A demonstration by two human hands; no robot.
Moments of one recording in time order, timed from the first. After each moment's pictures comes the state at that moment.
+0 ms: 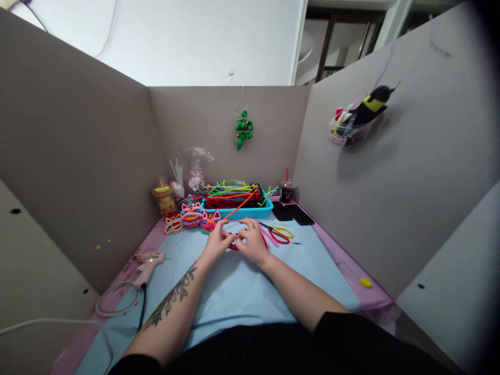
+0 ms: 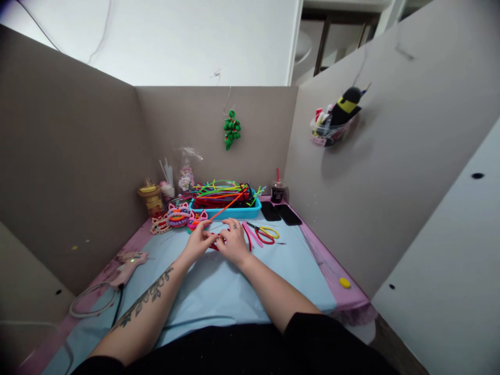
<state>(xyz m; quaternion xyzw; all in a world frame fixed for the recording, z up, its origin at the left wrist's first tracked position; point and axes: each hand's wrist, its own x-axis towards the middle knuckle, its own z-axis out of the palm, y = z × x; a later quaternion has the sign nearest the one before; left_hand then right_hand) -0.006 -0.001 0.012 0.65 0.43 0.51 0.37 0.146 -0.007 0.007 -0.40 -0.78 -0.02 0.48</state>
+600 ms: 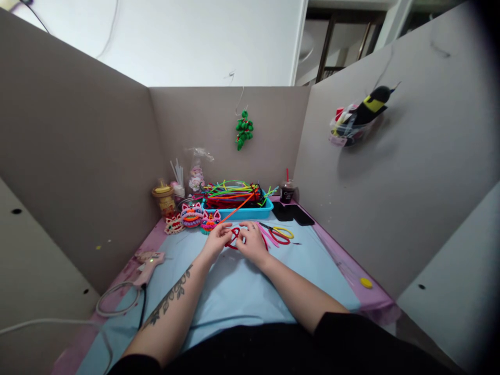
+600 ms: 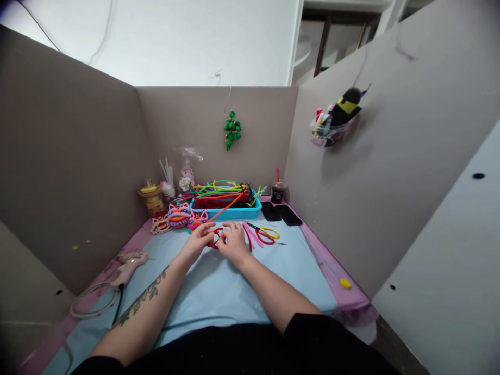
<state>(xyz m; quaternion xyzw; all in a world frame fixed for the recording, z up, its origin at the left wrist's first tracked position) -0.005 0.006 0.010 0.53 0.37 0.54 0.54 0.143 -0.008 0.007 -0.44 -0.76 0.03 0.48</state>
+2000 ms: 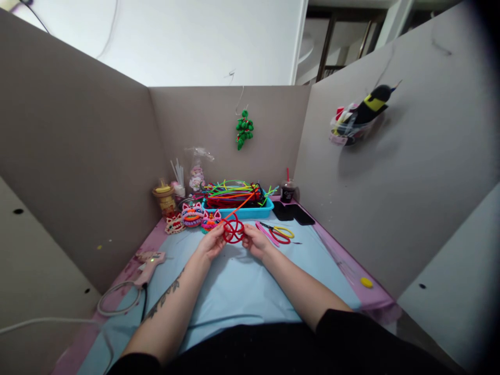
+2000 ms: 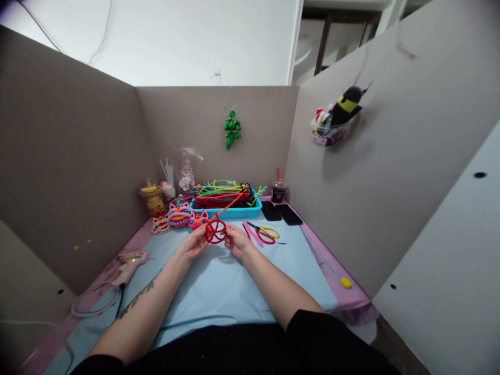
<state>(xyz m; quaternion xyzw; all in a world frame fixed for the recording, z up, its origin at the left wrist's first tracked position) -0.014 0.009 0.022 0.25 0.31 0.56 0.73 0.147 0.013 0.004 -0.29 -0.34 0.73 0.52</state>
